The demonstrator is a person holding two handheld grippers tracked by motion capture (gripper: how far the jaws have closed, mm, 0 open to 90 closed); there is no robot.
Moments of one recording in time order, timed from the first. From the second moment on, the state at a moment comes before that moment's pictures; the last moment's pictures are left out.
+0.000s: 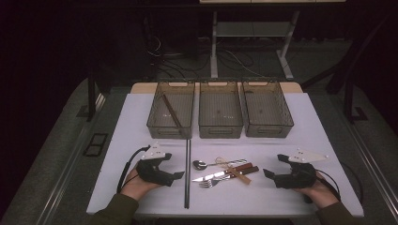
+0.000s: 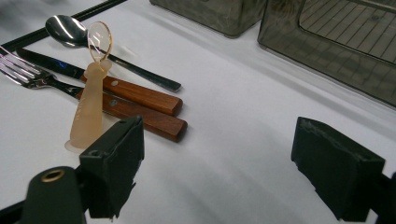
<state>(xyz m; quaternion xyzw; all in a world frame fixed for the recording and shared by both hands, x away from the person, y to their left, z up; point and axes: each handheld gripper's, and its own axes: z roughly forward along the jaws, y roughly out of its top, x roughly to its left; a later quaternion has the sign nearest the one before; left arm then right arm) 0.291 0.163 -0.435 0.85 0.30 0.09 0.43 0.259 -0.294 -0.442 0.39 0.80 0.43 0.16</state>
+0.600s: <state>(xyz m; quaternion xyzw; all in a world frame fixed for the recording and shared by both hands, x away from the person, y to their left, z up) 0.331 0.134 -0.430 0.84 0.33 0.11 0.42 0.260 -0.294 -0.440 0.39 0.79 0.43 0.16</state>
